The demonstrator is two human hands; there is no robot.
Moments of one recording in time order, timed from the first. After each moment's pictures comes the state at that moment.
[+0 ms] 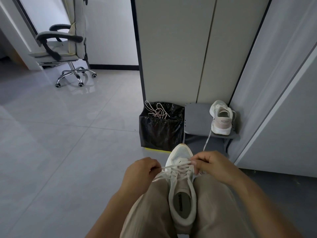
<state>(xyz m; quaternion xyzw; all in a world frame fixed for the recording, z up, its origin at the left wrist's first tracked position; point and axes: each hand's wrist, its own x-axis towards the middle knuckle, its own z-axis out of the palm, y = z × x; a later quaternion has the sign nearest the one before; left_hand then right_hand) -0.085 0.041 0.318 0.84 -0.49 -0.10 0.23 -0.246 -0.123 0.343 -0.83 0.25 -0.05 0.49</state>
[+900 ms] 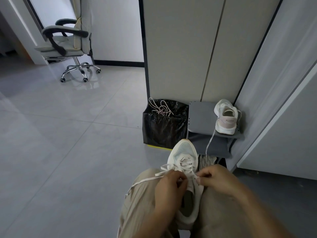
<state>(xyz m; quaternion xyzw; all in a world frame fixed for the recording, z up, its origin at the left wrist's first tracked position) -0.158 0.017 0.268 0.81 -0.37 -0.16 0.41 -0.256 -0.116 0.309 -0.85 0.32 0.05 0.42</state>
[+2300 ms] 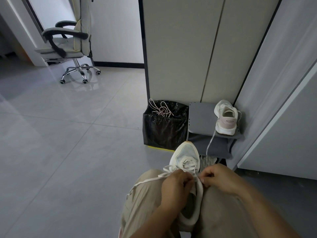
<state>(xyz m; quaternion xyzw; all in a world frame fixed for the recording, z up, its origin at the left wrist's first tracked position) -0.158 0.006 0.263 0.79 -0.45 -0.12 0.40 -0.256 -0.126 0.307 -0.85 0.29 0.06 0.43</state>
